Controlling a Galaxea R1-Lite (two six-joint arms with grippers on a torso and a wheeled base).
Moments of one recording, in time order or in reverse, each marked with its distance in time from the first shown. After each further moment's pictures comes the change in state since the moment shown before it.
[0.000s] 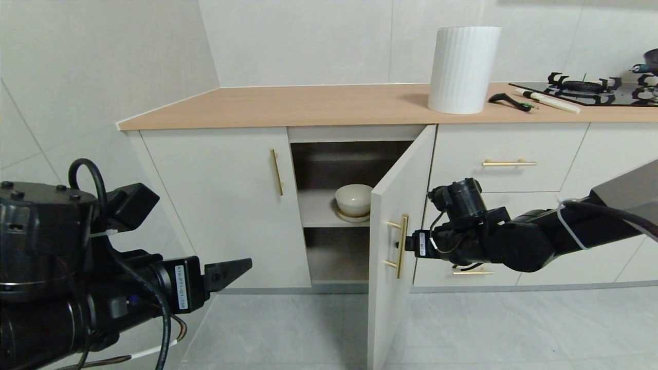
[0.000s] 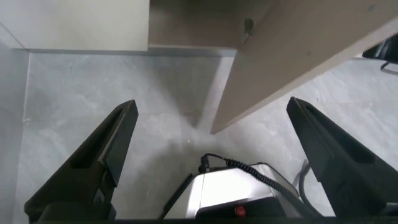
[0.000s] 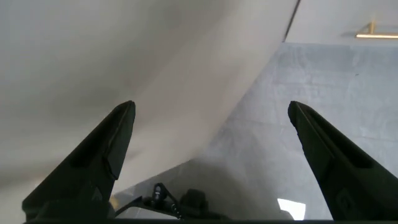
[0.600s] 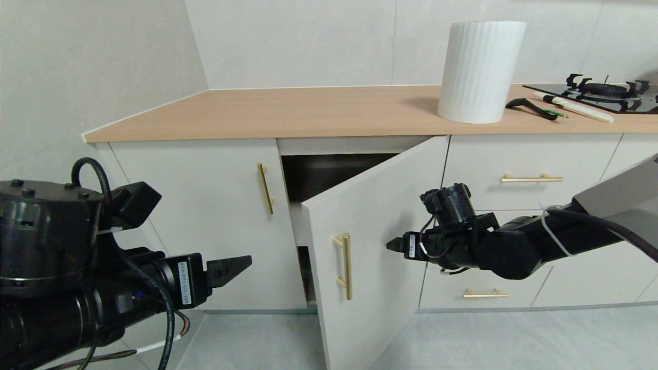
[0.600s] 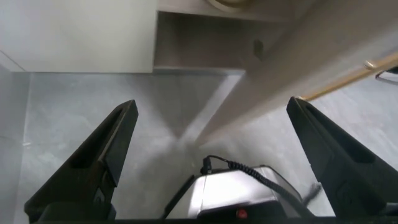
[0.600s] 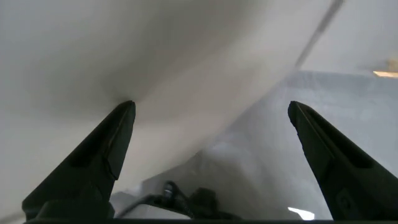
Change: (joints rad) left arm 0.000 0.013 -0.003 -0.007 0.028 -0.004; right arm 0.046 0.032 -0.001 -0.067 0.003 0.079
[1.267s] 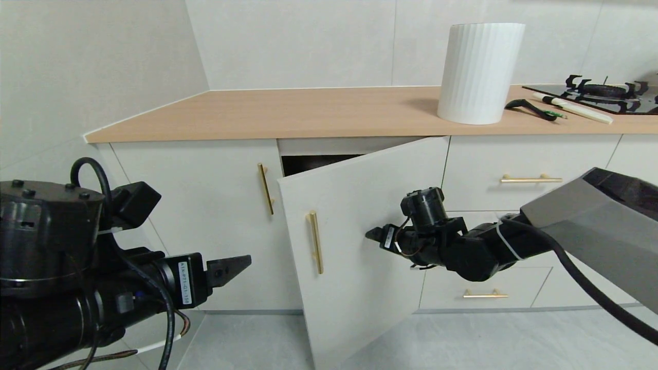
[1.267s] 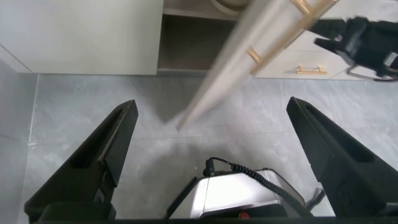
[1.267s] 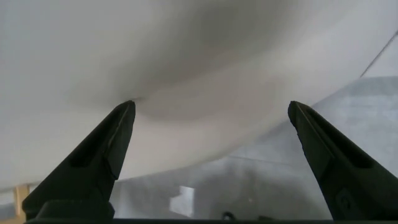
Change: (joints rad) left arm 0.001 0.003 -0.001 -0.001 0.009 -0.001; right arm 0.032 0.143 -0.137 -0.096 0.001 0.224
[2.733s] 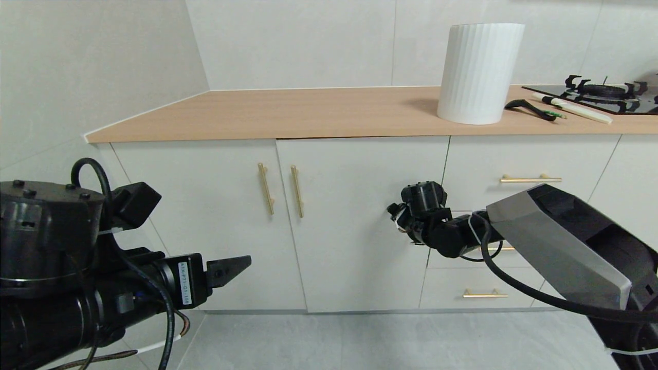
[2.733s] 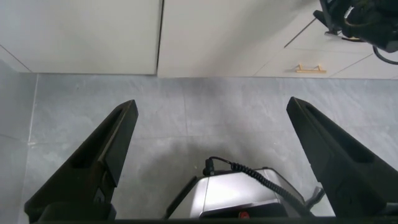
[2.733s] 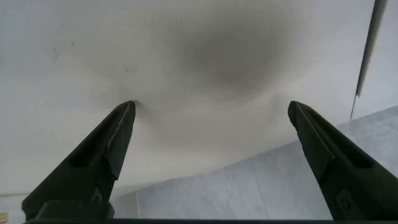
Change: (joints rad) left arm 0.000 0.001 0.000 0.001 -0.001 0.000; right arm -0.128 0.267 -0.387 0.027 -0.234 0.181
